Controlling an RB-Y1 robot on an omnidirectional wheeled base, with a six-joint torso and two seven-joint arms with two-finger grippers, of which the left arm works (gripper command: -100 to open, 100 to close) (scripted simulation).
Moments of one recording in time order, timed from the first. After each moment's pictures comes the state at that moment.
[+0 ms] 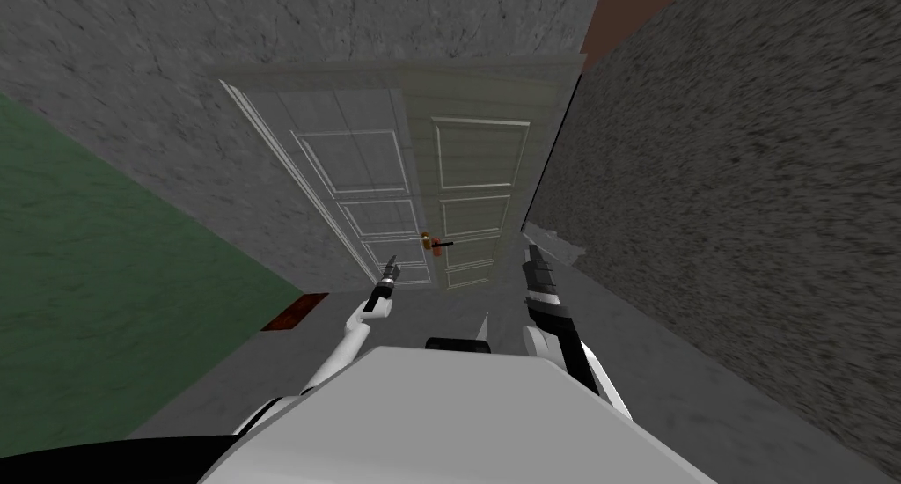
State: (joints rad) arm -0.01 0.37 0.08 -1.20 0.20 -0.41 0.15
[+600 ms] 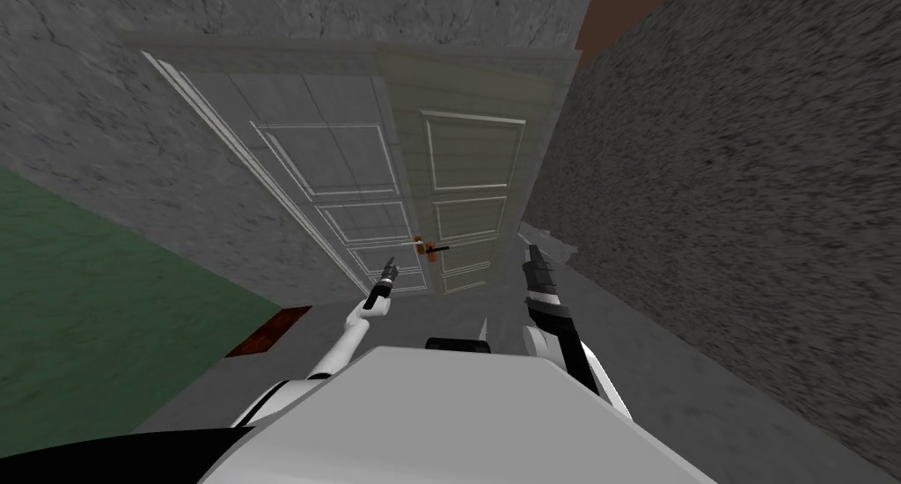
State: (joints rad) arm -0.07 0.41 0.08 -1.06 0.21 -0.42 0.19
